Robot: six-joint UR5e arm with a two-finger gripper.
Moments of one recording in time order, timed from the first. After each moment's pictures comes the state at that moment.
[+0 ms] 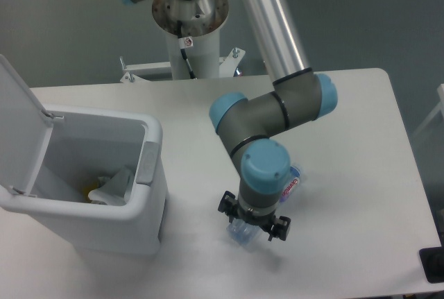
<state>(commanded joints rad) 2.36 -2.24 -1.41 -1.03 1.57 0.86</state>
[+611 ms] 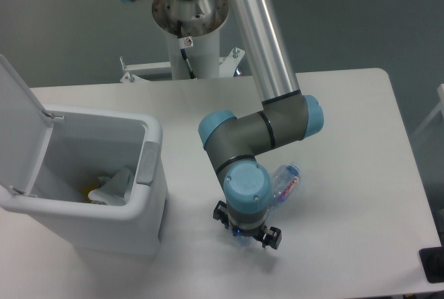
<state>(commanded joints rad) 2.34 -2.27 -1.38 -1.01 1.63 0.86</state>
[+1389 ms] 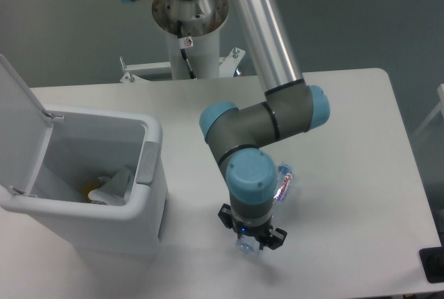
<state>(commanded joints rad) 2.41 -2.19 -1.31 -1.02 1.47 0.86</state>
